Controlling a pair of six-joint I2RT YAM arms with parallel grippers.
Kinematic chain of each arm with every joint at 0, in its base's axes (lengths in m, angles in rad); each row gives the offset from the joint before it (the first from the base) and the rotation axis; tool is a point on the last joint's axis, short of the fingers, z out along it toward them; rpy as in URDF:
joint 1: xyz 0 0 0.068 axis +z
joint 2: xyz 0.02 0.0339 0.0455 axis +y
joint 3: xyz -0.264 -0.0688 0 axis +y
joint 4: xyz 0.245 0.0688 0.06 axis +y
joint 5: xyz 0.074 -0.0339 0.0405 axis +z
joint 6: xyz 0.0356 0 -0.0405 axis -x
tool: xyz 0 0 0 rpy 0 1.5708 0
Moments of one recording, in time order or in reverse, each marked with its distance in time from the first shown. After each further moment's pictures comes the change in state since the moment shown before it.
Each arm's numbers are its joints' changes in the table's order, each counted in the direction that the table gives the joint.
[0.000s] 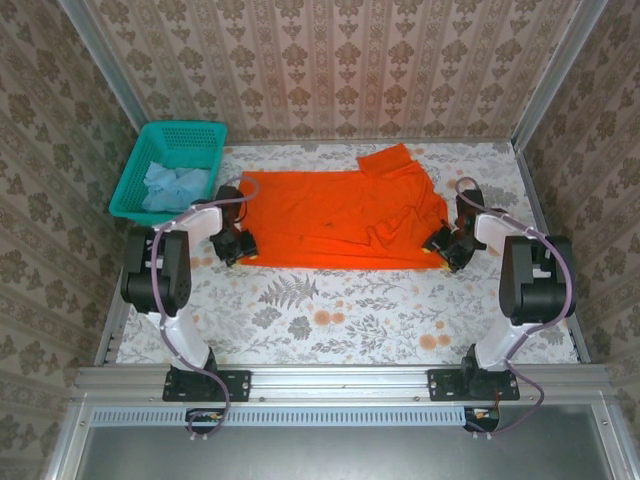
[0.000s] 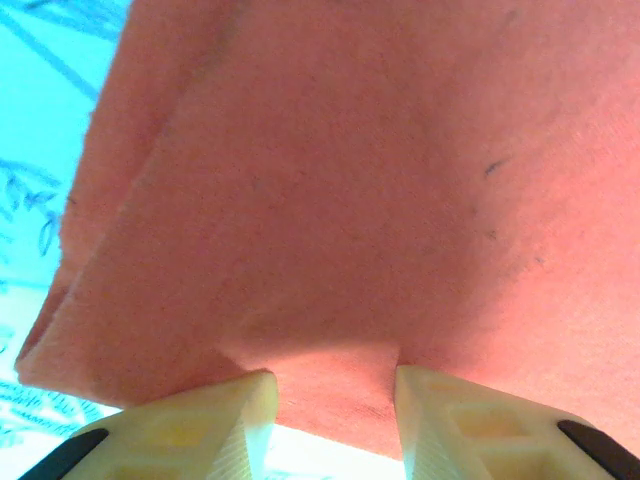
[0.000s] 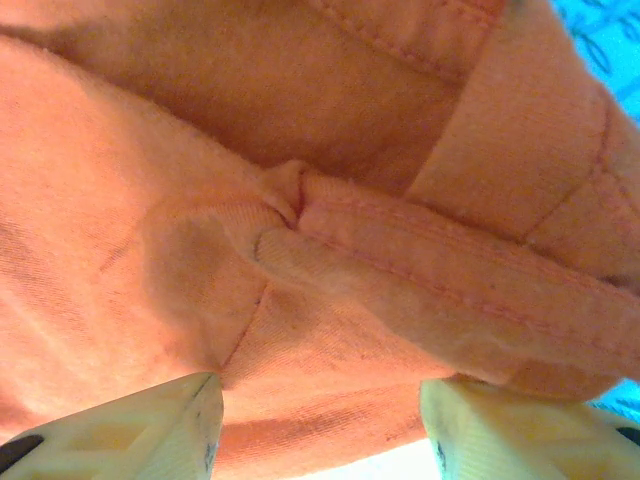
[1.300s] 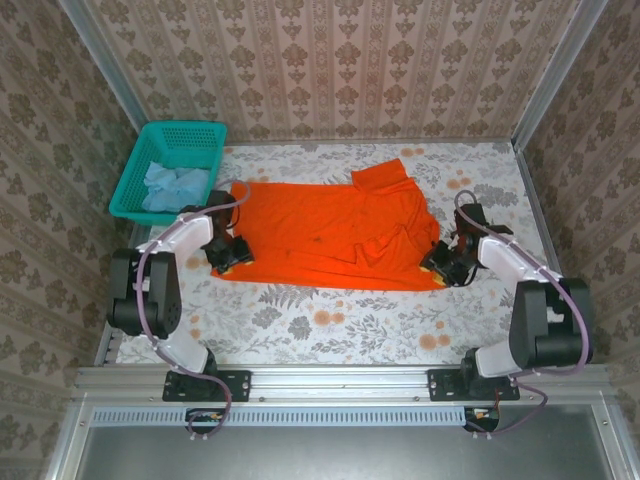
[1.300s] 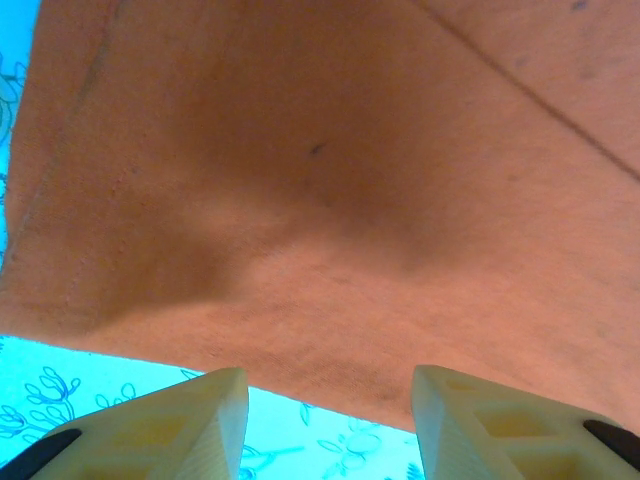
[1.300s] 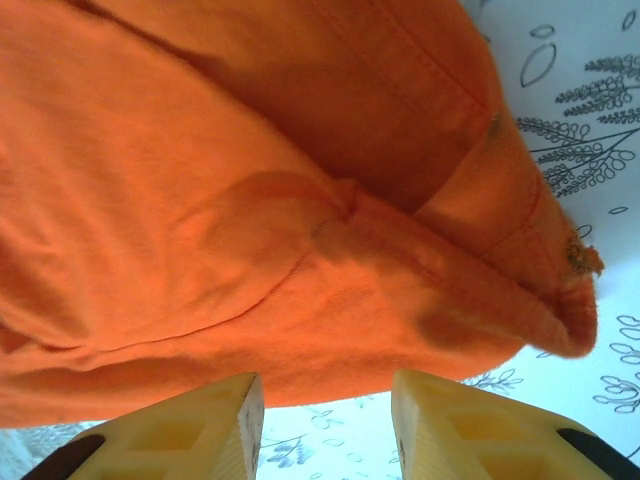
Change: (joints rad) left arm 0.006 -0.150 0.077 0.075 -0.004 0.003; right arm 0.071 -0.244 0.146 0.096 0.074 -0.006
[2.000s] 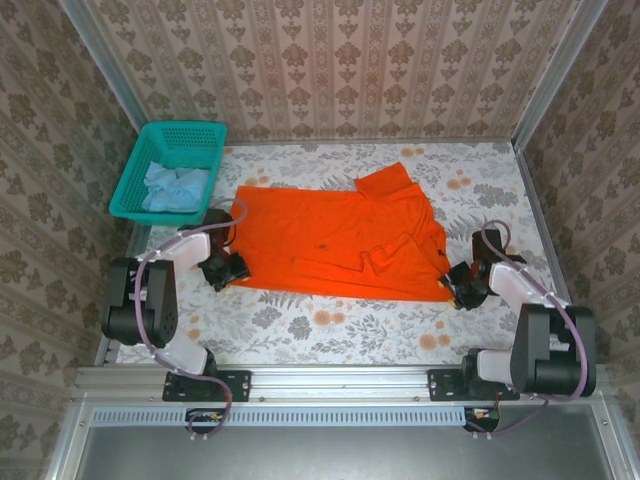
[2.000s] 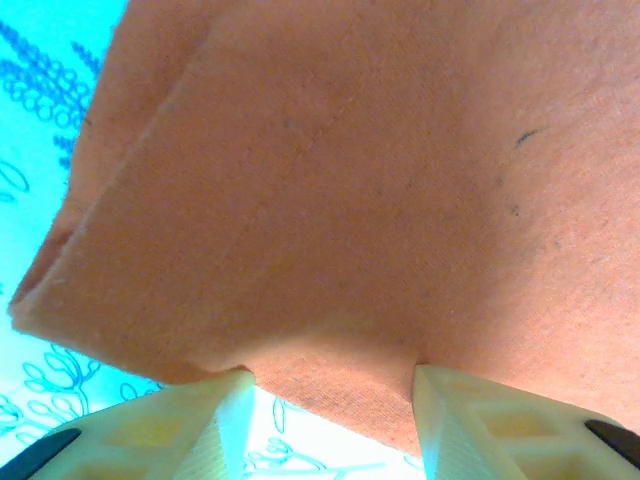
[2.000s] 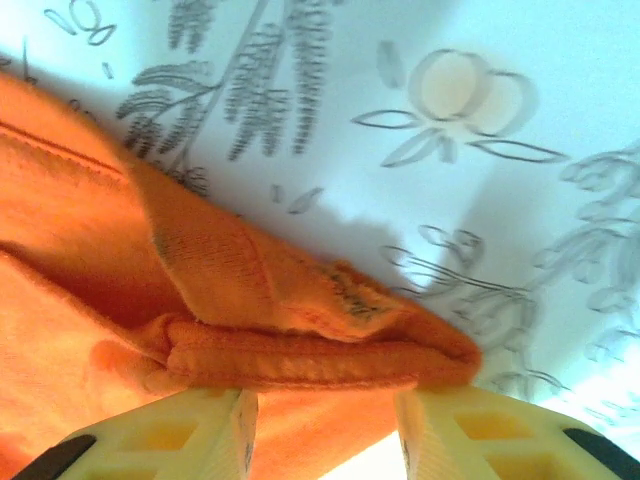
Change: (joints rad) left arm 0.018 -0.081 0.193 -0.101 -0.003 0.029; right arm -0.137 -0.193 0.250 -0.091 -0.094 -0.294
